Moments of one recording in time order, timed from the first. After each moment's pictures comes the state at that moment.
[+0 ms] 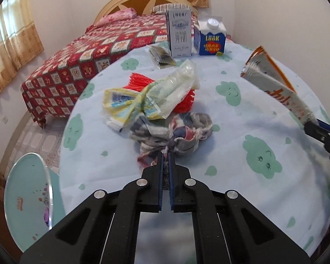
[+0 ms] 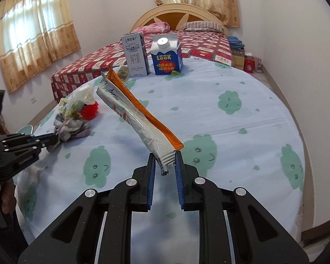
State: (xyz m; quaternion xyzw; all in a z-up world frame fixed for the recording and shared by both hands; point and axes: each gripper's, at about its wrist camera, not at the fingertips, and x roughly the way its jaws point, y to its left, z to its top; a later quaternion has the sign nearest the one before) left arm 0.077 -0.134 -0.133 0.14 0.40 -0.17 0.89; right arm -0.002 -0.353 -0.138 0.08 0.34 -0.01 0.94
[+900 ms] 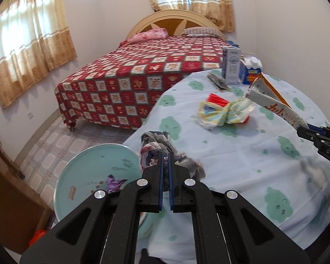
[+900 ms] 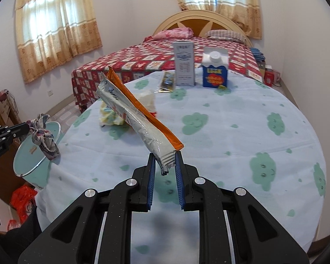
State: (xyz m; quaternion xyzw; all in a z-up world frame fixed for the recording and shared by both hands) left arm 0.038 0.007 -0.075 0.11 0.33 -0.10 0.93; right arm 0.014 -0.260 -0.115 0.05 0.33 0.05 0.94
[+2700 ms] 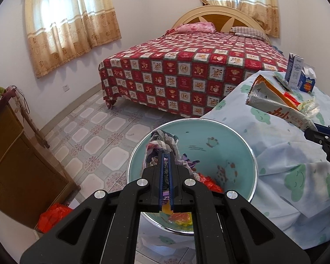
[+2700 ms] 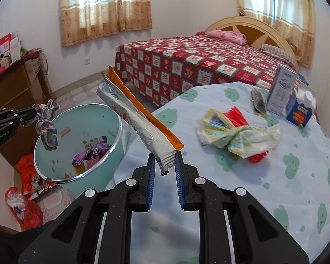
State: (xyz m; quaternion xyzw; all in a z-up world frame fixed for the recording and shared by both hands) left arm 0.041 0.152 -0.086 0.07 0.35 0.03 0.93; right arm 0.070 -0.097 -0.110 -0.06 0.34 0.17 0.92
